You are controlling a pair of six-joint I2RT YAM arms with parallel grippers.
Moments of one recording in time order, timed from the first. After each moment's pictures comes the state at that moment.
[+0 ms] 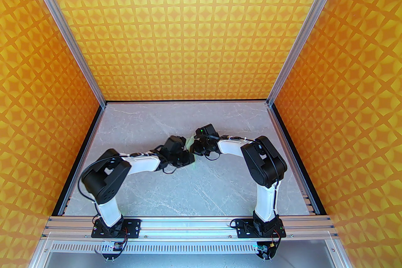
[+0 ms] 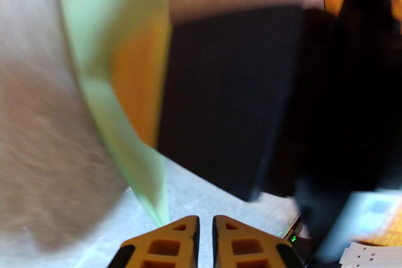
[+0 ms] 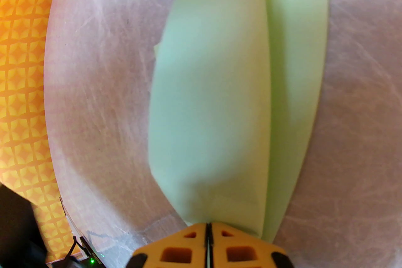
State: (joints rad) left arm -0.73 1.84 0.91 0.05 0.41 -0.94; right arm 0.49 1.97 1.12 -0.22 -0.45 0.65
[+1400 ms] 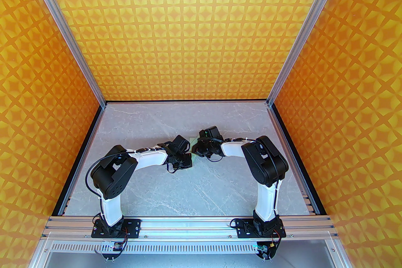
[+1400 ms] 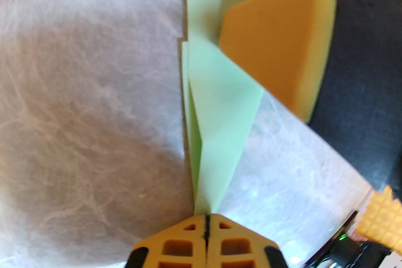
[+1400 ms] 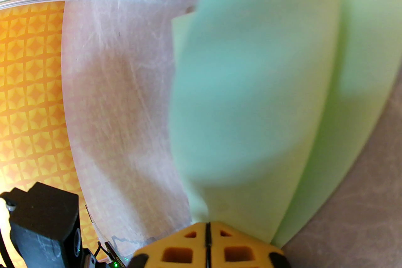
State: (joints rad) left arm -0.73 1.89 1.11 -0.43 0.28 -0.75; right arm 0.44 1.97 1.03 -0.07 -0.54 0.76
